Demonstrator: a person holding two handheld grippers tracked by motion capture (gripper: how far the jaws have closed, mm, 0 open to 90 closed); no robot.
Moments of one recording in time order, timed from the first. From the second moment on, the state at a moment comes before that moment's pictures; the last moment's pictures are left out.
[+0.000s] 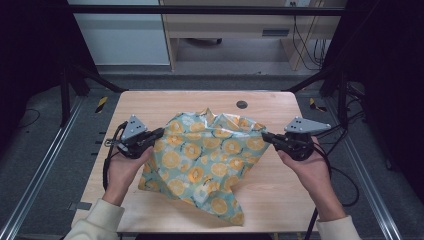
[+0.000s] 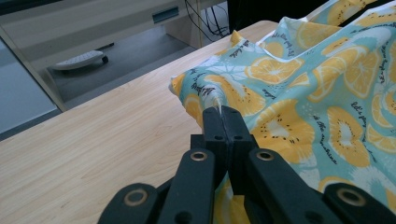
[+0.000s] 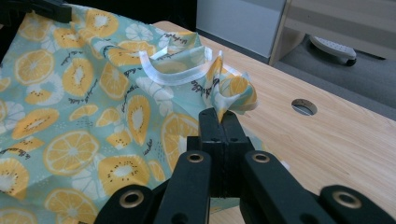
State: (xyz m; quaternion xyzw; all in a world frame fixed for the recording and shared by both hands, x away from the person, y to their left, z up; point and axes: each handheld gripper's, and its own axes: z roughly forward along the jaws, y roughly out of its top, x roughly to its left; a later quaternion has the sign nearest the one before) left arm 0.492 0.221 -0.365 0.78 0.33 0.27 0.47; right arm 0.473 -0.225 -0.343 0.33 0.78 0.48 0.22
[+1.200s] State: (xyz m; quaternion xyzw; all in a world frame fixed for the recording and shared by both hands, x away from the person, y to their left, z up) left arm 0.443 0.244 -0.374 0.75 0.32 0.26 0.52; right arm 0.415 -0.218 -0.352 0.31 0.78 0.51 0.21
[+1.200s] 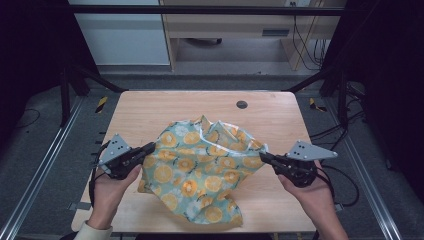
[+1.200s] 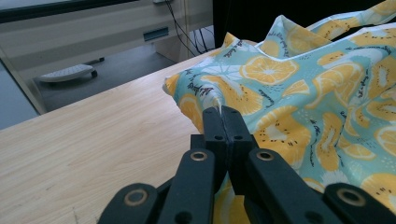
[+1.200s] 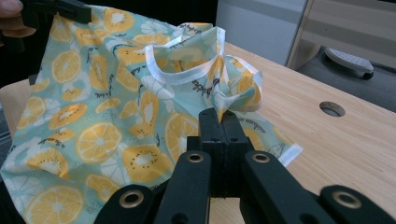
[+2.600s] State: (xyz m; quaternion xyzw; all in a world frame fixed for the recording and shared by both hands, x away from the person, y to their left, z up) left arm 0.406 0.252 -0.377 0.75 0.30 0.23 0.54; right arm 0.383 -0.220 -0.367 0.31 0.78 0.51 0.20
